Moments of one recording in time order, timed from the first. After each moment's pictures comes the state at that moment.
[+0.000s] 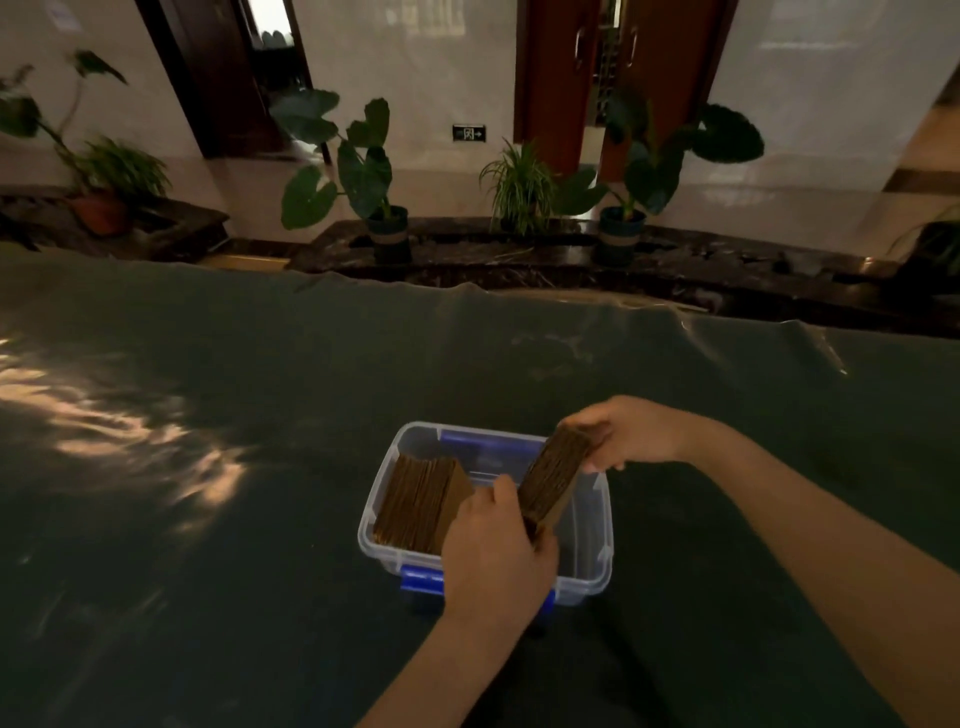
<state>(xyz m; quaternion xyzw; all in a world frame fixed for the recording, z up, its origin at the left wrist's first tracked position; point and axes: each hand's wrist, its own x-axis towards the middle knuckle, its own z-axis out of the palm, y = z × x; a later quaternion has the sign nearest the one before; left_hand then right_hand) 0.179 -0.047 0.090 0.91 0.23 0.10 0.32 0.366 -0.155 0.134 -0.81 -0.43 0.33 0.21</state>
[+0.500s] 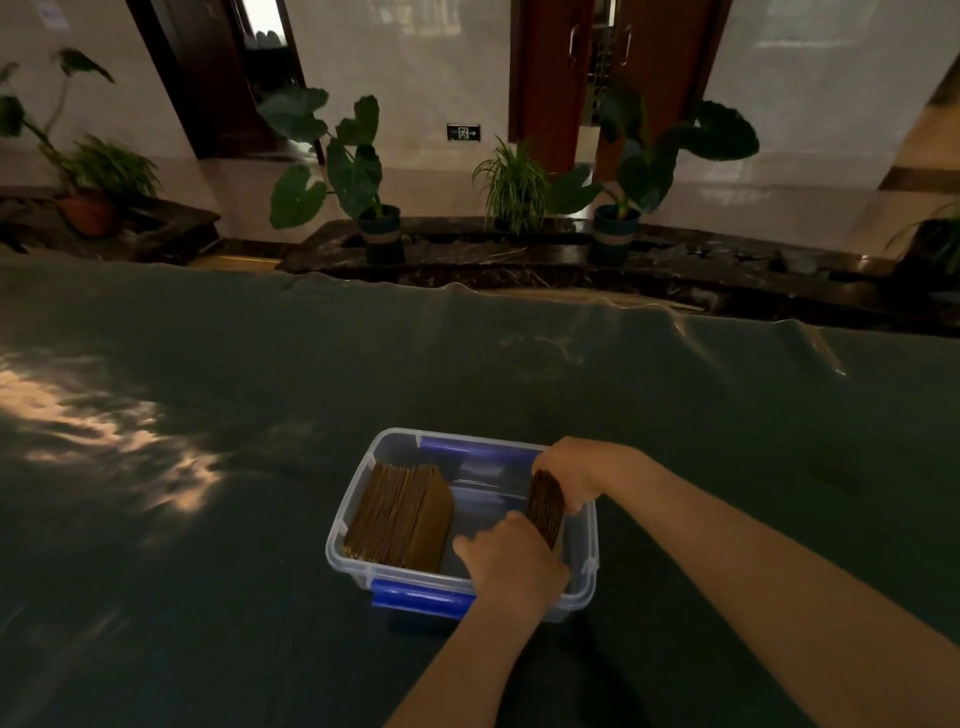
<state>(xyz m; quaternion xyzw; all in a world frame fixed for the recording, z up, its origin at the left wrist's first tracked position) 0.237 -0.068 0.045 0.93 0.27 -0.15 0.20 0.369 -0.106 0.074 -0.85 -0.40 0.31 -0.14</state>
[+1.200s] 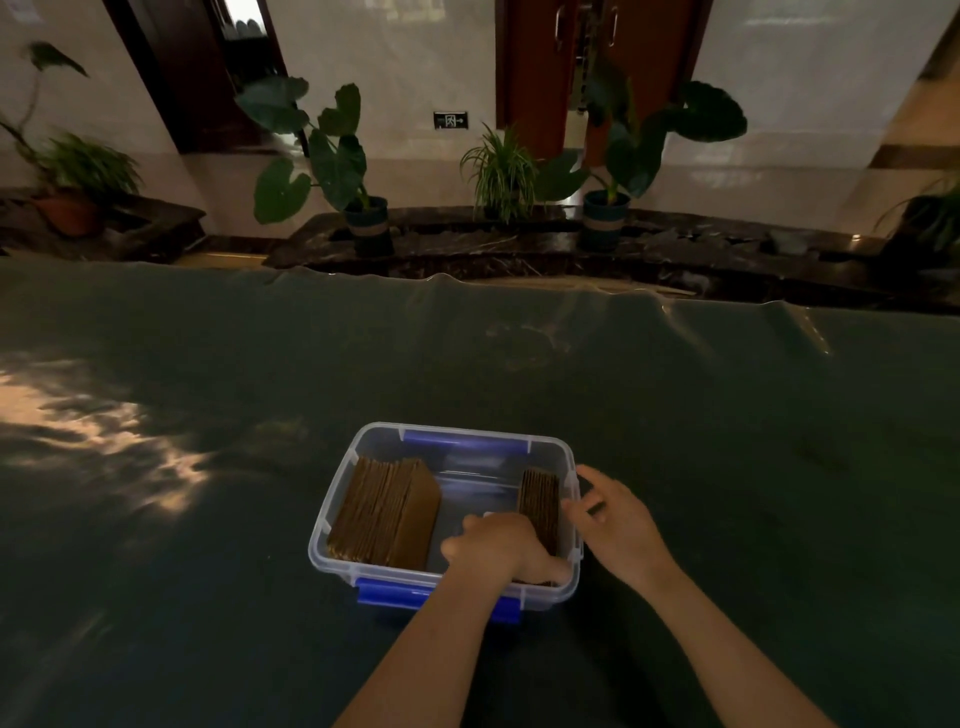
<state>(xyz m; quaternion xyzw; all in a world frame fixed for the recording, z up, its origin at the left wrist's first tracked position) 0.256 -0.053 0.039 0.90 0.19 -0.32 0.24 0.313 -0.182 0.019 -0.89 -0.16 0.17 0.39</state>
